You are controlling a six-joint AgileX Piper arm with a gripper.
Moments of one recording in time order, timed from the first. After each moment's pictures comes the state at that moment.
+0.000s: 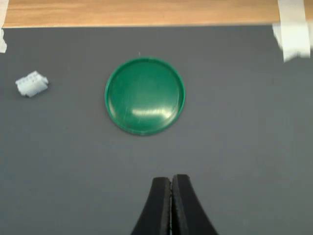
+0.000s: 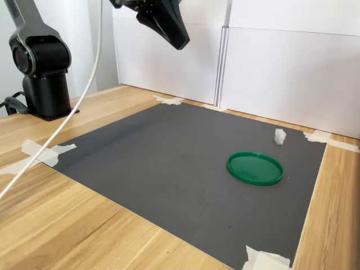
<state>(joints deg) 4.2 67.2 -52.4 1.0 27.4 -0.9</state>
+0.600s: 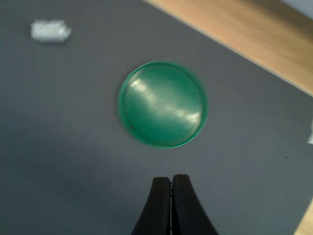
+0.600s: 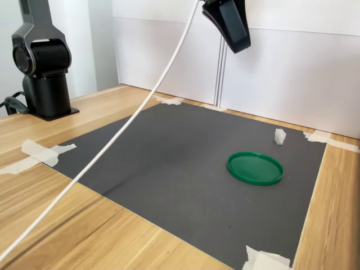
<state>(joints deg) 4.3 89.6 -80.5 8.7 48.9 -35.3</state>
